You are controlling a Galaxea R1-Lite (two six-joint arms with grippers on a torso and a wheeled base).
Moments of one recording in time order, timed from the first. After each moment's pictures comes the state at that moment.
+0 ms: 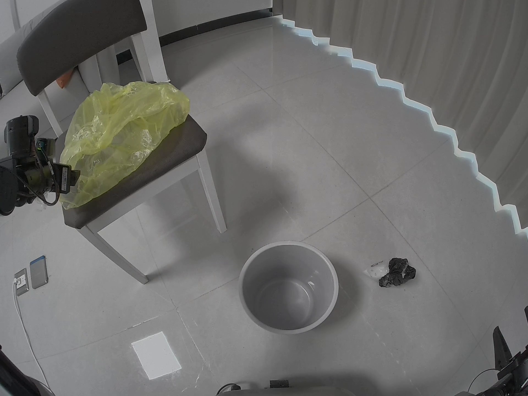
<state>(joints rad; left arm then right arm) 0.20 1.67 -1.10 -0.21 0.15 0.29 0.00 0.02 -0.02 0.00 -0.02 -0.01</state>
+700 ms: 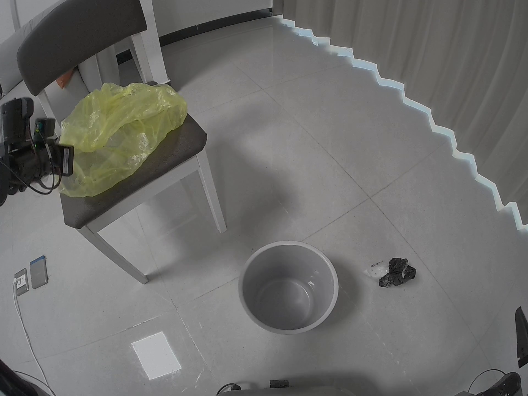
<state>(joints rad) 0.14 1.61 -1.14 -0.19 0.04 0.28 0.01 0.08 -0.13 -0.09 0.06 -0.02</state>
